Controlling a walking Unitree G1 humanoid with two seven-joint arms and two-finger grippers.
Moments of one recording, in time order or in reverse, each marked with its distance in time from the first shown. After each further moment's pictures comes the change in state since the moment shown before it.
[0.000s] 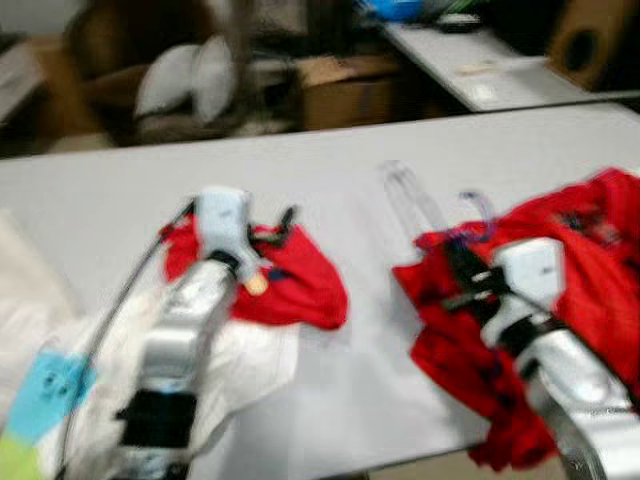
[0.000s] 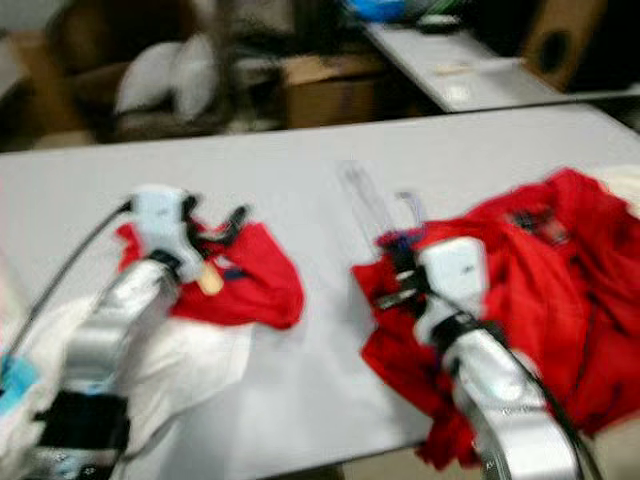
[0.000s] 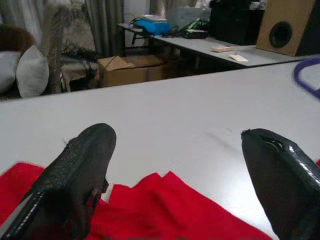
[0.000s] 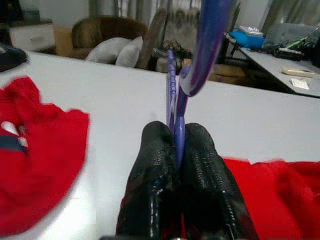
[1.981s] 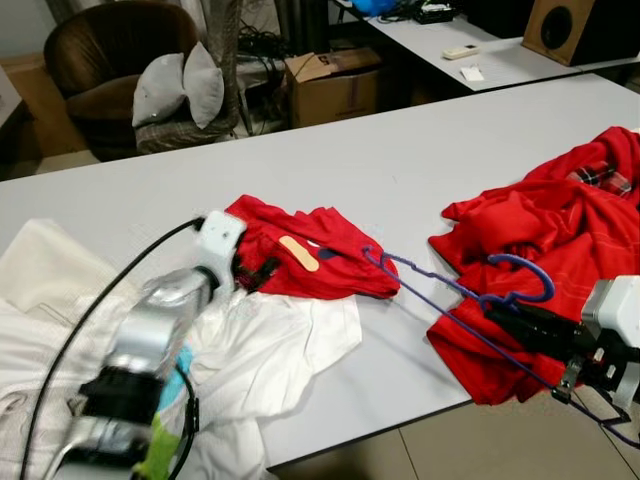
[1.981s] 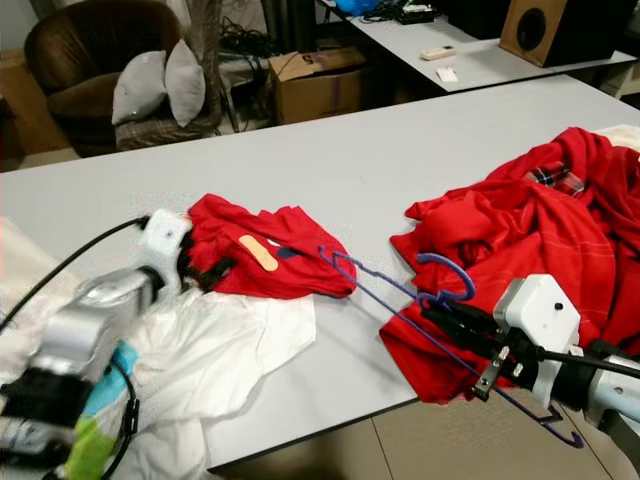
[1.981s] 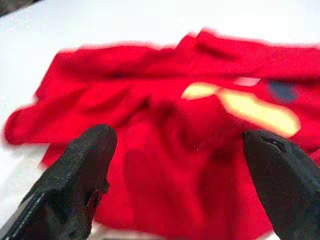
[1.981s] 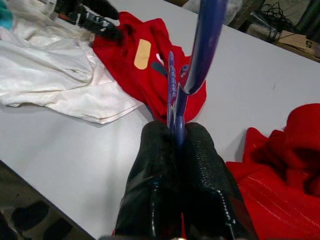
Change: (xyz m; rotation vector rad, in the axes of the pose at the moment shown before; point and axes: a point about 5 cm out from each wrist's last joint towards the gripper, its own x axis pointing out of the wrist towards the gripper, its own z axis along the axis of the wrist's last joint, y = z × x) left arm 0.003 0.027 -0.032 0.145 0.364 -0.161; right arm -0.070 -0.057 0.015 -0.186 0.208 0.466
